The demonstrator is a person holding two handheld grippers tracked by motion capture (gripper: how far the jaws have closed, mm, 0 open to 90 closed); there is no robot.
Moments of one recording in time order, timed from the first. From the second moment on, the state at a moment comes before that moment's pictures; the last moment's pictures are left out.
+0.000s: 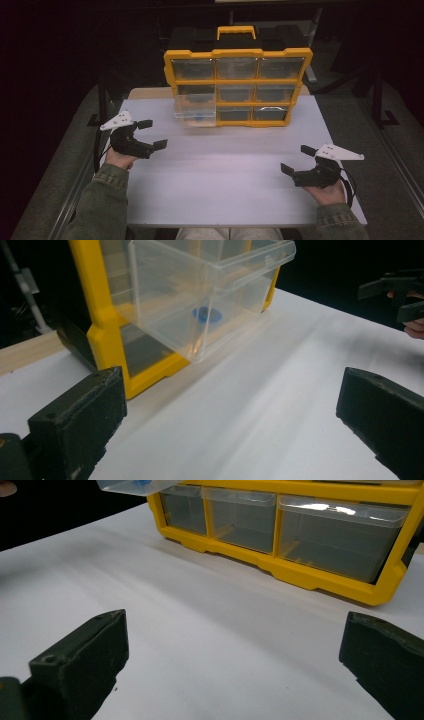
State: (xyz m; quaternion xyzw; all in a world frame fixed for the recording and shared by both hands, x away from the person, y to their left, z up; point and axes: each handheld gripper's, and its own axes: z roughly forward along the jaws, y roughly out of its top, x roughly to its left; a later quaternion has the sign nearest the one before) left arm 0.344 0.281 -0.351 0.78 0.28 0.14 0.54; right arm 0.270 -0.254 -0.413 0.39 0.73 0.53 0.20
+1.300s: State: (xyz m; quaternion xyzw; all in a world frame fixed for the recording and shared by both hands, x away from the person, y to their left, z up) left arm 0.325 0.308 -0.395 0.75 0.33 0.16 0.55; right arm 0.269 -0.255 -0.414 0.39 0.73 0.52 0.19
